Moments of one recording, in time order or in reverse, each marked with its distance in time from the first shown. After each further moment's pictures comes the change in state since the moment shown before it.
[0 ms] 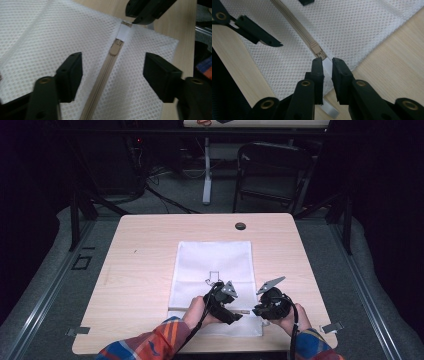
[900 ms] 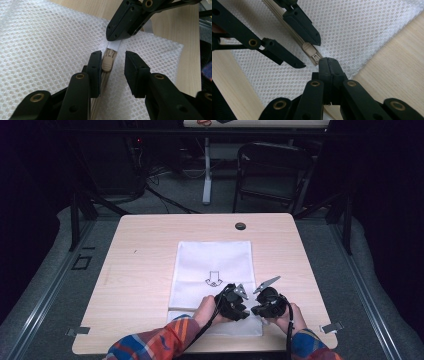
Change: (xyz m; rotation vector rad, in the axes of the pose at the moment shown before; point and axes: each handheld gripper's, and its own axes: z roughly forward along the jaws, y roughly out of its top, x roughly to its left) left arm 0.002 0.013 0.033 0.047 -0.062 0.031; right arm -0.010 0.000 0.023 0.045 0.011 0.037
